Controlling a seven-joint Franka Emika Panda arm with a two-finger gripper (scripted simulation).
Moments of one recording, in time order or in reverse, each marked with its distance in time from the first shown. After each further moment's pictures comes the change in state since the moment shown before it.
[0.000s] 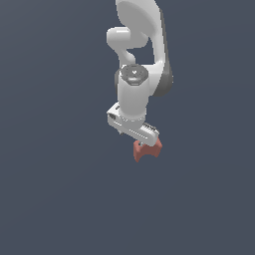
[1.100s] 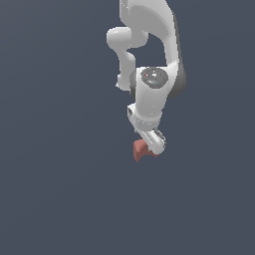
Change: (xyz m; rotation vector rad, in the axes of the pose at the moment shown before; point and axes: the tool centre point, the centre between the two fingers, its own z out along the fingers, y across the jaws) arm -0.026 -0.044 0.008 0.007 0.001 0.502
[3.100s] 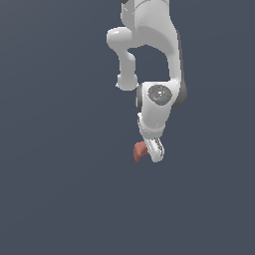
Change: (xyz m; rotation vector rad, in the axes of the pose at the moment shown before) arm -0.022 -0.011 0.053 0.003 0.000 0.245
